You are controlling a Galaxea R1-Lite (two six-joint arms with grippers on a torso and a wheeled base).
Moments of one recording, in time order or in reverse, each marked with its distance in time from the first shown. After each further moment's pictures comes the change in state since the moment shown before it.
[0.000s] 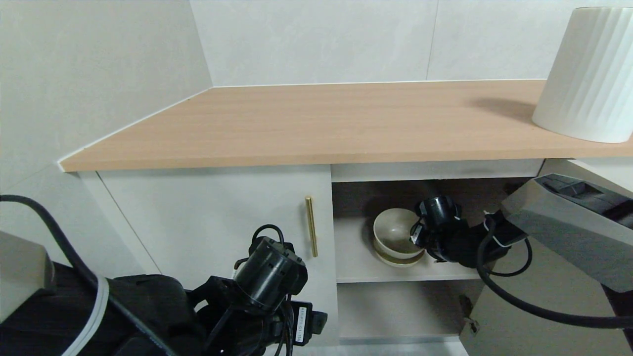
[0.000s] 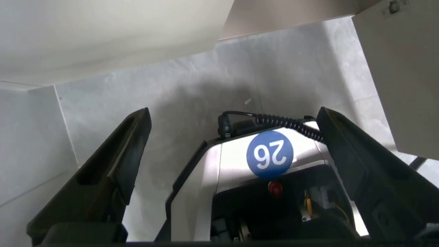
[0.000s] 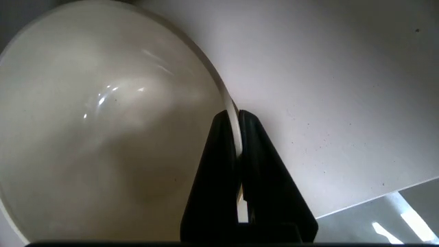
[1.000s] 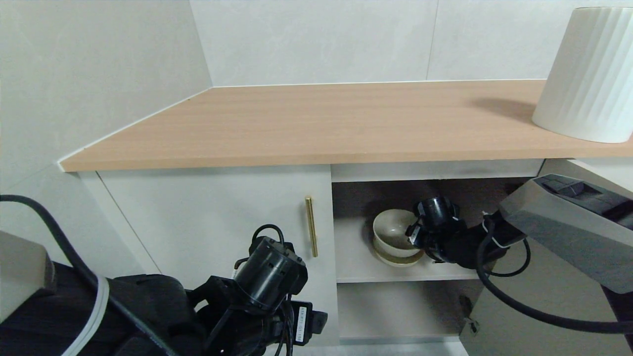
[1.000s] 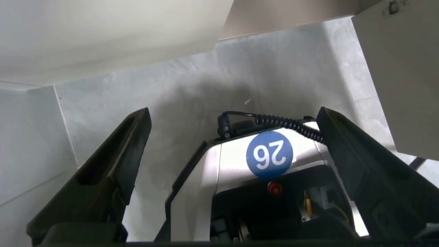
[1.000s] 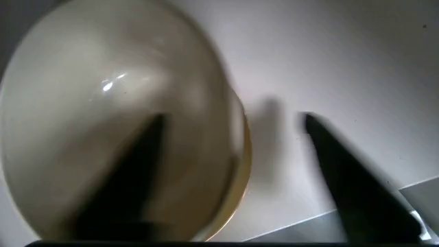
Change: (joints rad) left arm 0.000 0.000 -0.001 0.000 0.000 -0.002; right arm 0.013 -0.004 0.004 0.001 0.001 -0.002
